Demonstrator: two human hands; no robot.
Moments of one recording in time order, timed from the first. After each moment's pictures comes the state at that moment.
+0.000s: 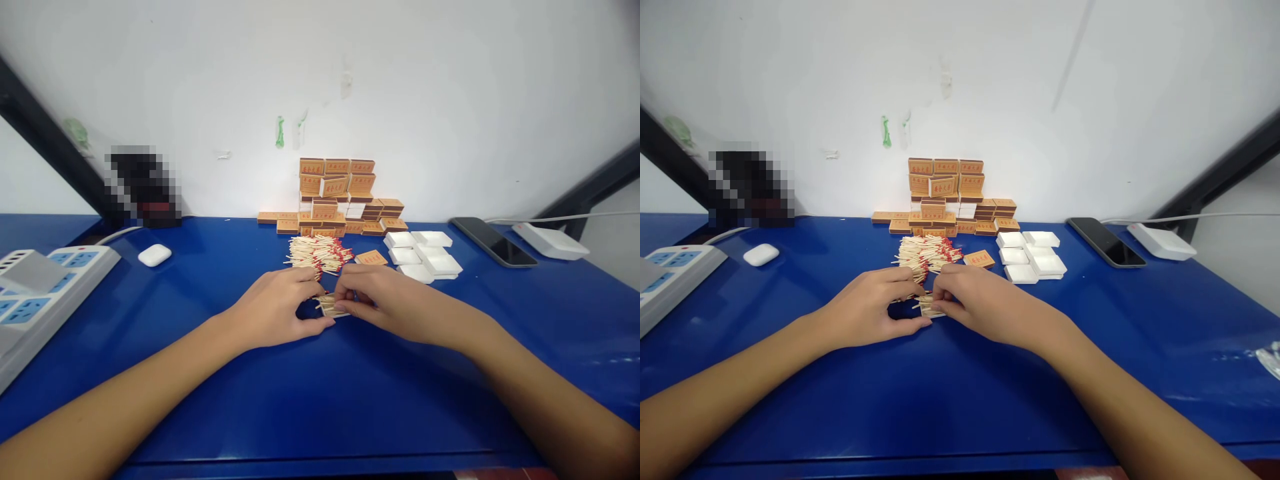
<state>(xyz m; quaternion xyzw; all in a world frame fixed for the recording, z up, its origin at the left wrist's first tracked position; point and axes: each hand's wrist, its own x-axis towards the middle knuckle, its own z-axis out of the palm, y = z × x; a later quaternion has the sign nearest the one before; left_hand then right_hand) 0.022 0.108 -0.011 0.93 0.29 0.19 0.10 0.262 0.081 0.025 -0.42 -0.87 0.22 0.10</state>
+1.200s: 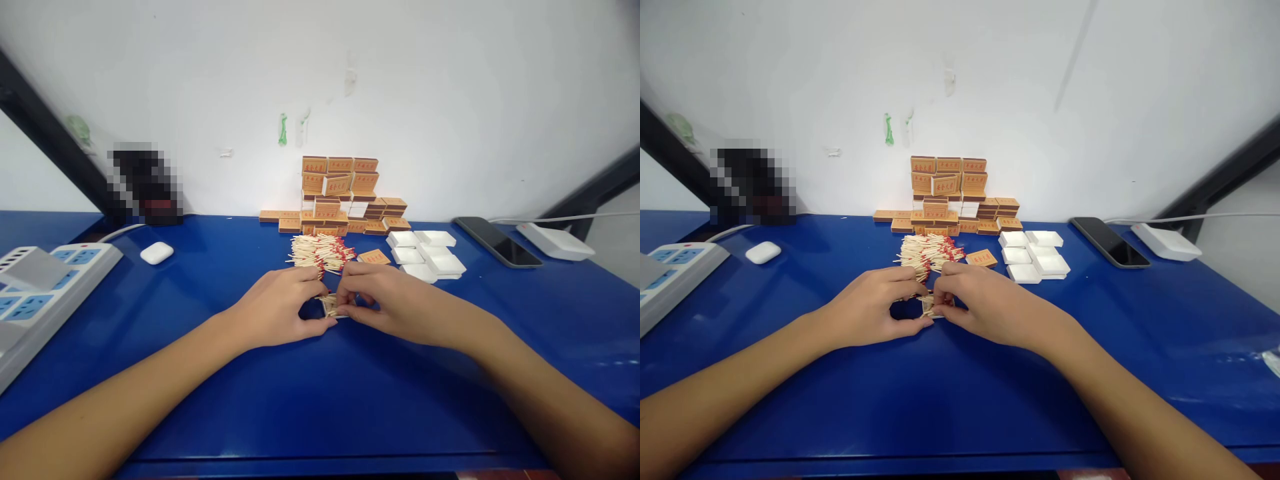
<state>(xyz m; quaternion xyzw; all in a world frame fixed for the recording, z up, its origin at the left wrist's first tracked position) 0.021 0.107 -0.009 0.93 0.28 0.19 0.10 0.259 0.081 0.024 -0.40 -0.88 0.22 0.12</state>
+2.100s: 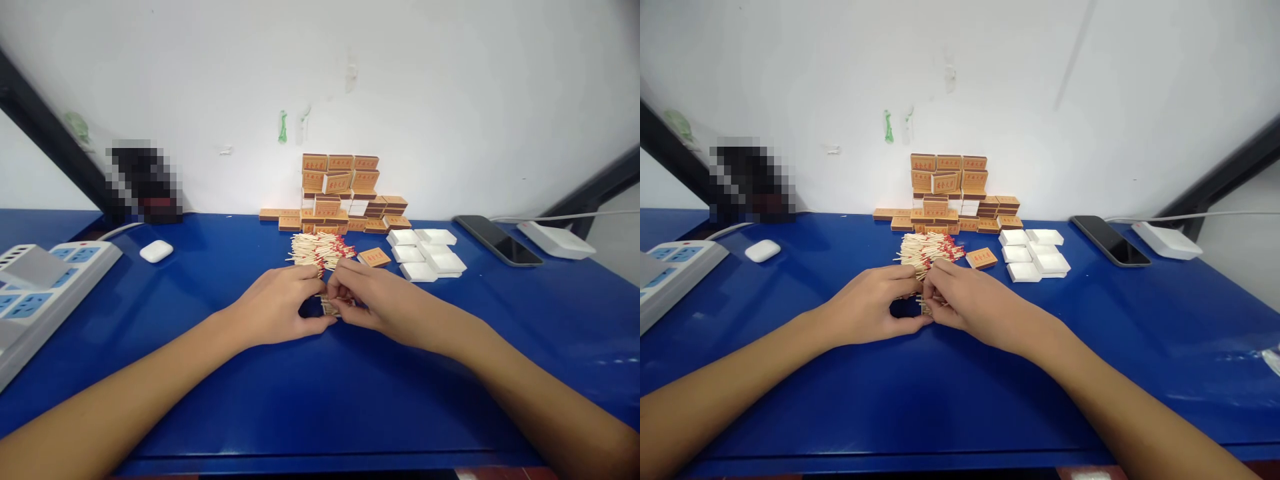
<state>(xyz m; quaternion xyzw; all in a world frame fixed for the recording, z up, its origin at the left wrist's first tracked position) 0.020 0.107 -0.011 0.93 0.29 0.18 0.11 0.249 0.078 0.018 -0.39 -0.88 0.23 0.15</state>
